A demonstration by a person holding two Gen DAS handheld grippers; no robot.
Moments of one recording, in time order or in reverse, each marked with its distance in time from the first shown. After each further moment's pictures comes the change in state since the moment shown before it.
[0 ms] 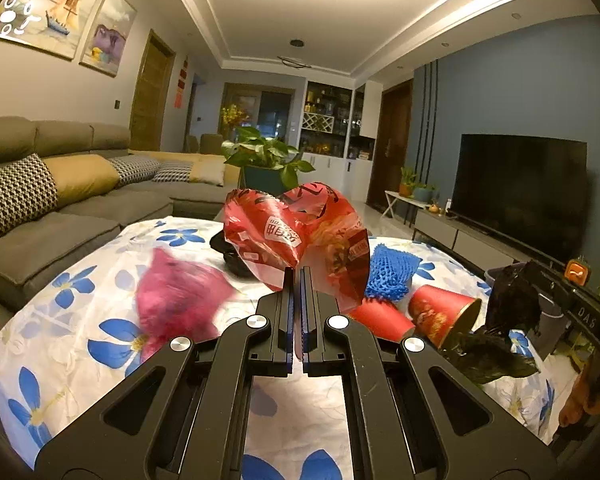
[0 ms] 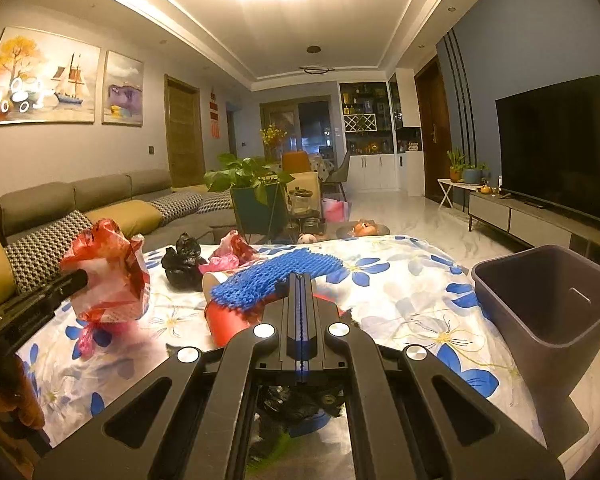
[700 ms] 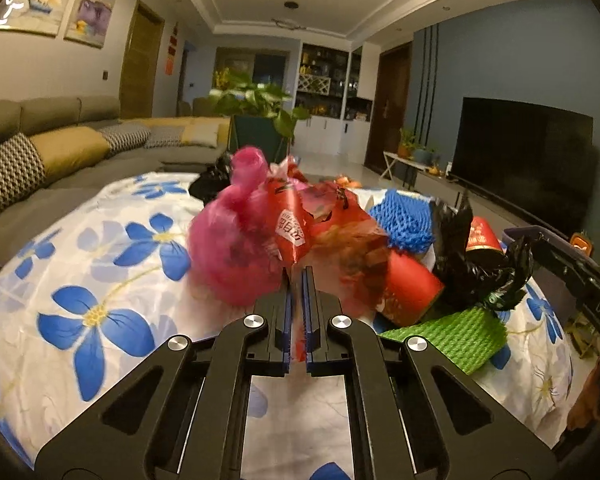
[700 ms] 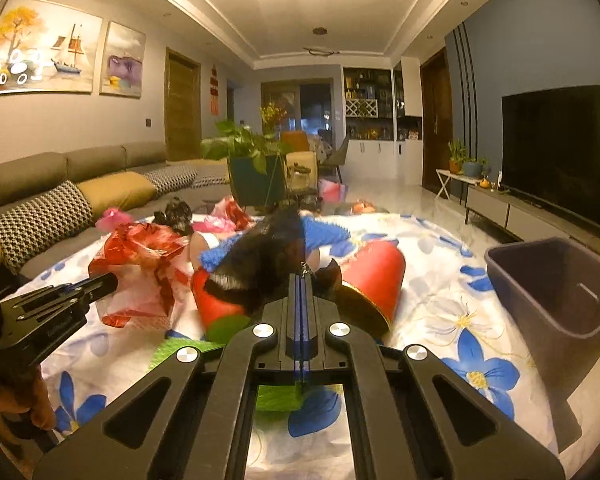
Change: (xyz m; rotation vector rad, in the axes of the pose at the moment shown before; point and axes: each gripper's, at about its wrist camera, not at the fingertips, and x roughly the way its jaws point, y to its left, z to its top) left arm 0.053 -0.005 -0.029 0.020 0.137 -0.007; right arm 0.031 0.018 -0.023 -0.058 0.062 -0.027
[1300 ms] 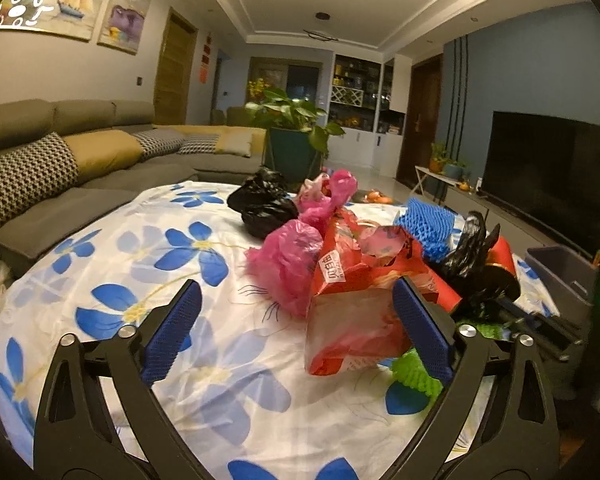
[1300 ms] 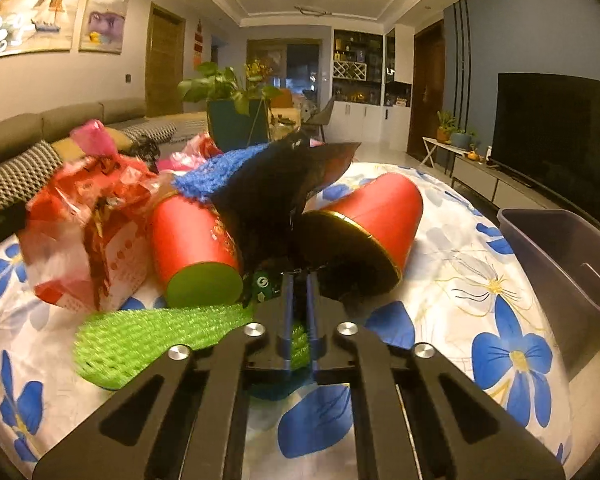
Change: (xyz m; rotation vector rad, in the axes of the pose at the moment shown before) left arm -0.014 0.004 0.003 -0.035 -0.026 0.122; right arm 0.057 0.005 -0.030 -0.021 0.149 -0.071
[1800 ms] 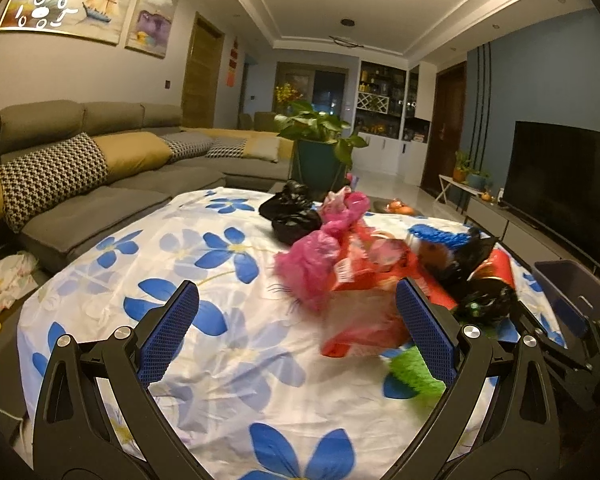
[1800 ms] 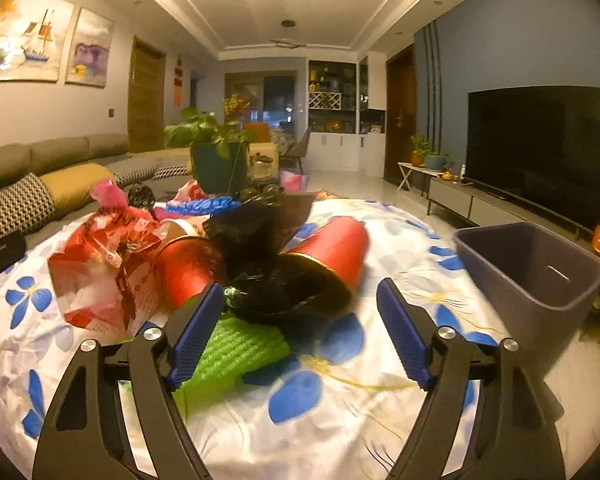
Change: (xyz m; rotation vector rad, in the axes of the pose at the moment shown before) left arm -0.043 0.000 0.009 -0.048 -0.025 0.101; right arm -0.039 0.001 0.006 0.035 -0.103 -0.080
